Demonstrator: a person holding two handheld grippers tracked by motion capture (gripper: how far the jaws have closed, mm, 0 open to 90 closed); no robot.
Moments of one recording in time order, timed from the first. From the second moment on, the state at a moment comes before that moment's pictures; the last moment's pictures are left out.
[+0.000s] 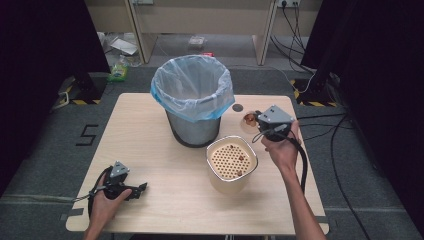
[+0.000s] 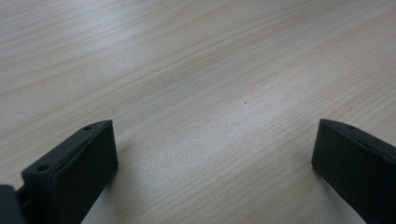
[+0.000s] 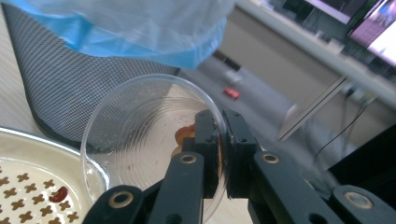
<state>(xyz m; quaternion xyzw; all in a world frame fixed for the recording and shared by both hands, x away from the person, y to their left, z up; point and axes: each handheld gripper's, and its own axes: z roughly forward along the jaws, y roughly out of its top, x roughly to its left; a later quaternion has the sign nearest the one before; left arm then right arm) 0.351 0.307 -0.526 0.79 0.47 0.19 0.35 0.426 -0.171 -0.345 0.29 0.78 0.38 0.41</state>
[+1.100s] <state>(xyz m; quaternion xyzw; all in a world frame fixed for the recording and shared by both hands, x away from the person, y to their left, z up) 0.351 0.307 -0.526 0.79 0.47 0.19 0.35 0.353 -0.112 -0.385 0.02 0.70 0.25 0.67</state>
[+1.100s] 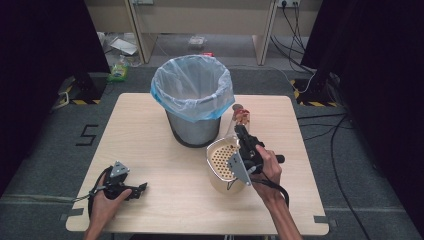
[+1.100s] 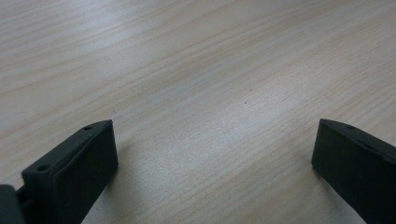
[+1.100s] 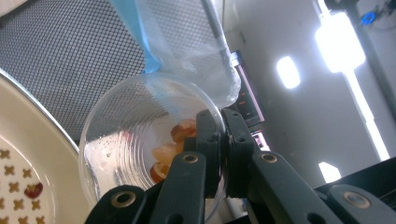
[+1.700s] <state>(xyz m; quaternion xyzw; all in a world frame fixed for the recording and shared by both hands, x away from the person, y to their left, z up) 0.351 0.307 -0.526 0.79 0.47 0.19 0.35 0.348 -0.102 -0.399 -0.03 0.68 0.18 0.71</state>
